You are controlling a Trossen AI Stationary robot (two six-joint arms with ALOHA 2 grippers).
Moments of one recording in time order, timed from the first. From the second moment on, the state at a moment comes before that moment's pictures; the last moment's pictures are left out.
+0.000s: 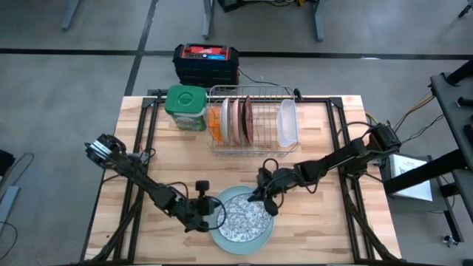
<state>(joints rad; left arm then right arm) -0.63 1.71 0.76 0.08 -0.62 -0.32 0.29 1.67 0.74 0.44 -0.05 0.47</state>
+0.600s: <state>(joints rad) -0.64 1.66 0.76 0.06 -0.62 -0.35 0.29 1.35 0.77 0.18 -0.04 0.29</state>
